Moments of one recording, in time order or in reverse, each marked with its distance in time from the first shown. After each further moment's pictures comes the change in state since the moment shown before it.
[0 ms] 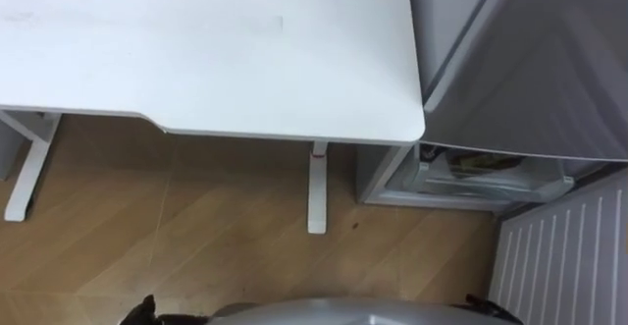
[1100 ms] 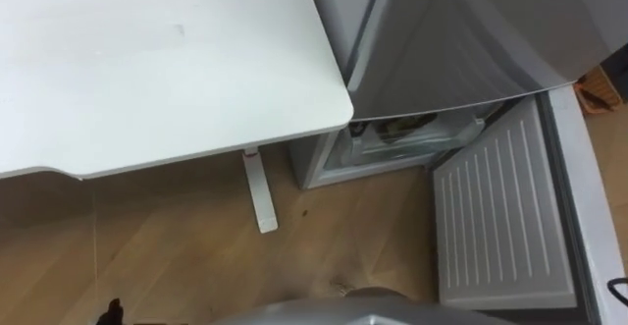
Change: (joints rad) left arm 0.161 0.016 0.115 -0.175 0.119 0.022 0.013; right arm 0.084 -0.155 -0.446 -1.111 -0.325 -0.066 -0.536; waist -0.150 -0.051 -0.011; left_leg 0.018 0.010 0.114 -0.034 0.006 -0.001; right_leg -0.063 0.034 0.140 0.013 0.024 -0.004
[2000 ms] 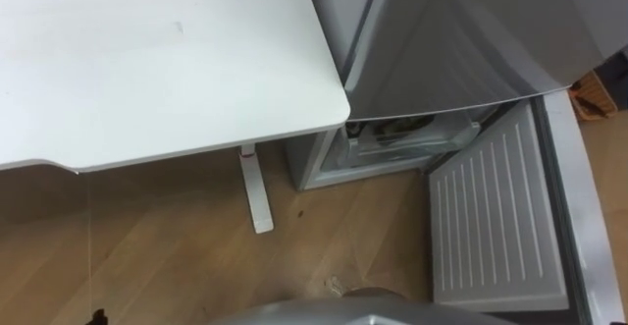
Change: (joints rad) left arm -0.004 0.040 0.001 -0.040 0.007 0.050 -0.003; right arm -0.175 -0.208 -0.016 0.794 0.461 0.090 0.117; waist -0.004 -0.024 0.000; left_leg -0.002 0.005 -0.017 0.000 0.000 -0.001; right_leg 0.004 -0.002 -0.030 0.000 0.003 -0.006
